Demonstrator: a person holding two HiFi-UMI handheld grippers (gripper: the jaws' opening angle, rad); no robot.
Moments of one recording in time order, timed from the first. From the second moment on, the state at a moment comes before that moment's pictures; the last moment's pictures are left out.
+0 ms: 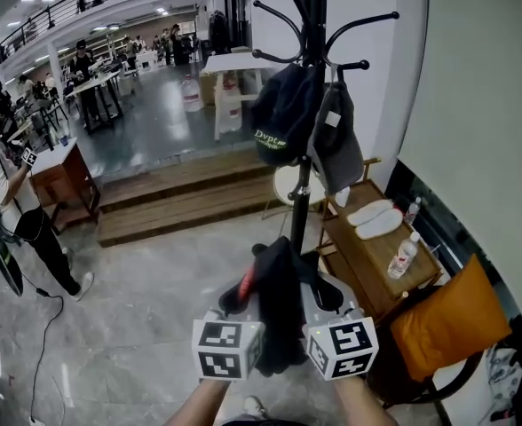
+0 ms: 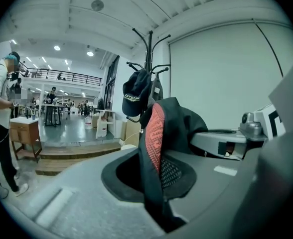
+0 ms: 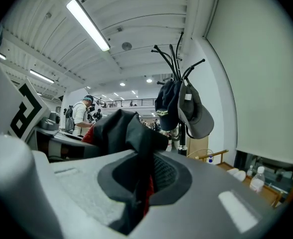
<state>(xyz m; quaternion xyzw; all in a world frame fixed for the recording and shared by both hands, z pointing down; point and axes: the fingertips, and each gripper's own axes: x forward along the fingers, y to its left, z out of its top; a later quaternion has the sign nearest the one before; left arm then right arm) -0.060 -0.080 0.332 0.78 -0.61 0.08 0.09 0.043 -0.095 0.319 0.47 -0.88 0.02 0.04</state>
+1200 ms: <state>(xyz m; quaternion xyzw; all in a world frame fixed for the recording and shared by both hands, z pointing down) -0.074 -0.167 0.333 0.83 -0.54 0.08 0.08 0.034 -0.159 0.318 0.55 -0.83 0.00 0.04</state>
